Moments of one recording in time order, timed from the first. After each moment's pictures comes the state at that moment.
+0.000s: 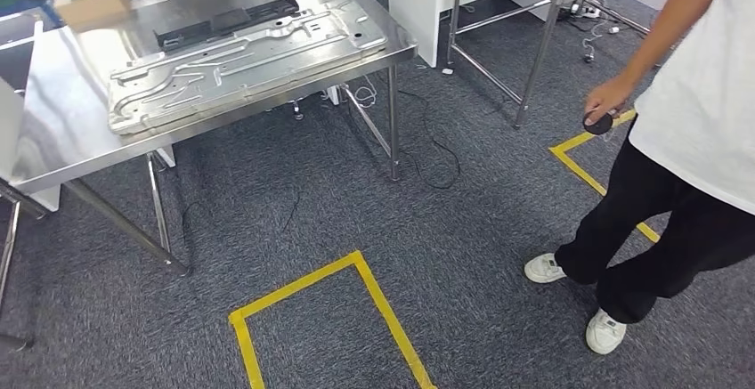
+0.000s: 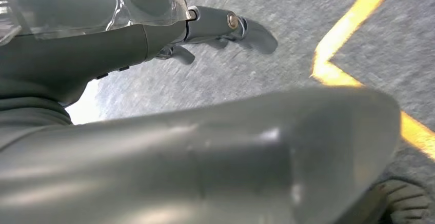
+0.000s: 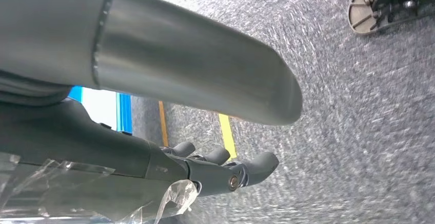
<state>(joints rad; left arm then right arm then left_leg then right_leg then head) -0.13 0.02 -0.96 -0.27 0.63 0.36 -0.03 -0.10 0.00 0.45 -0.24 -0.46 -0.23 0.13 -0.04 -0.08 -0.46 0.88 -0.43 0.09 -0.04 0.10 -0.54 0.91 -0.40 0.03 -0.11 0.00</state>
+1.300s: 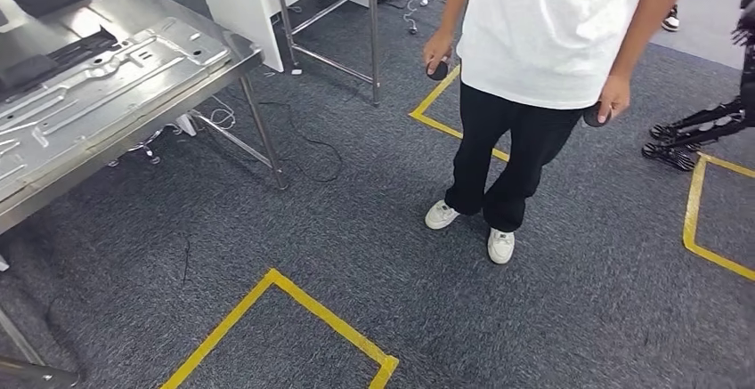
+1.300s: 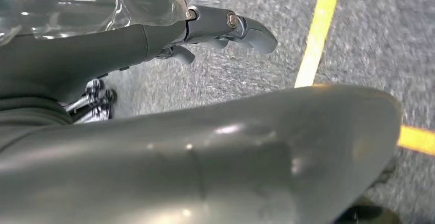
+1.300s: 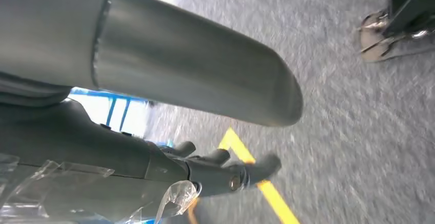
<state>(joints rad) -0.12 0.02 -0.99 -0.27 0.65 0.39 -0.04 -0.10 -0.01 0.46 -0.24 -0.52 -0.24 0.20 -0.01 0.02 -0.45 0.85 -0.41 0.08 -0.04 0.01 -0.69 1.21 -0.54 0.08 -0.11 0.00</state>
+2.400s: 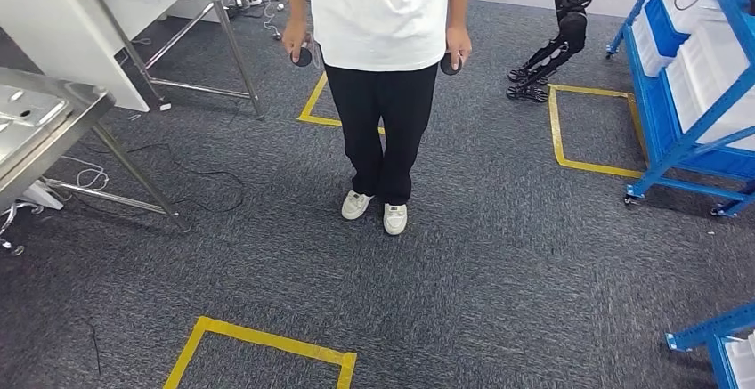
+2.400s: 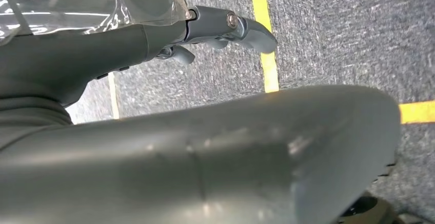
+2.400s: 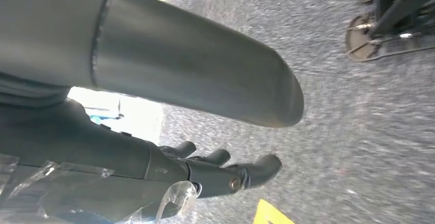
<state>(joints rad) -0.13 0.02 -1.01 -0.27 0.68 0.39 -0.04 -0.10 0.00 0.48 -0.24 -0.56 -0.25 0.24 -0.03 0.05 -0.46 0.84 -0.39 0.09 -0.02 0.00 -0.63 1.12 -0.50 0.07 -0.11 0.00</state>
